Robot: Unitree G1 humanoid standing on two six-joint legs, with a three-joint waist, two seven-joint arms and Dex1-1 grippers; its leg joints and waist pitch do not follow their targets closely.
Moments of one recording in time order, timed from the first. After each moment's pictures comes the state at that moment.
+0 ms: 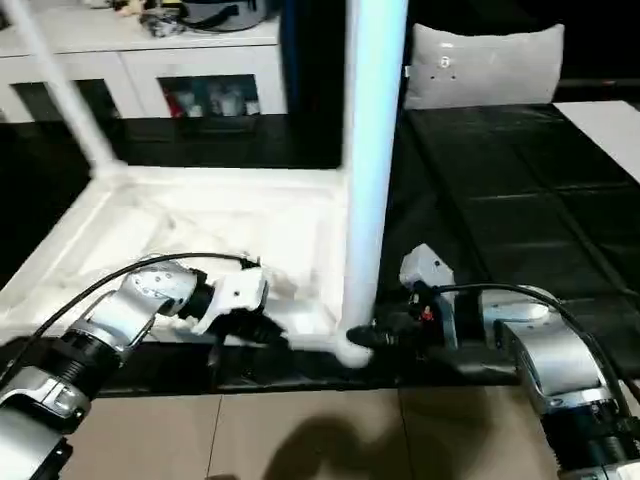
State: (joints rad) left arm -0.62 0.37 -0.43 0.58 0.06 -0.05 -1.38; right arm -0.28 -0.63 0.13 0.08 0.29 0.40 1.25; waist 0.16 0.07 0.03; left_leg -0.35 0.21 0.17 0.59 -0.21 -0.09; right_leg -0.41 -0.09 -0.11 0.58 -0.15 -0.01
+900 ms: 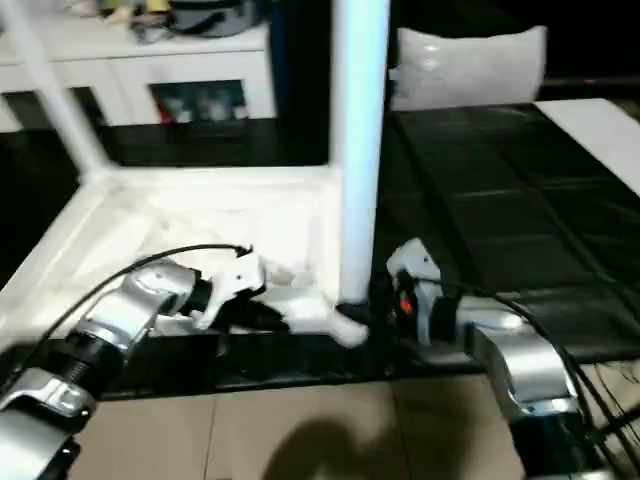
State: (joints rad) left arm -0.62 0.27 -0.34 0.59 0.05 0.19 -1.14; right arm -0.29 -0.39 0.04 0.07 0.25 0.57 0.83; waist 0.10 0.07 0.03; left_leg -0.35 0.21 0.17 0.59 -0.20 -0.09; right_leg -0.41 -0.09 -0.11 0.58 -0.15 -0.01
